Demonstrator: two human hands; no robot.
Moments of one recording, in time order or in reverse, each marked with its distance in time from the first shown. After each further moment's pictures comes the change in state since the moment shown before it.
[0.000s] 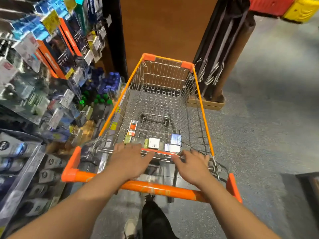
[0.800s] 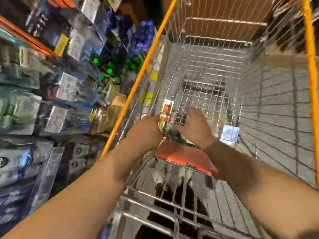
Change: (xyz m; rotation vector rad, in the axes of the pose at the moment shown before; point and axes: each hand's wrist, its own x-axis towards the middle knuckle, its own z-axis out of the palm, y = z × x) left_hand 0.219 -0.055 -0.021 -0.170 -0.041 -0.241; right_hand 0.309 -0.081 0.107 0.298 -0.154 -0.255
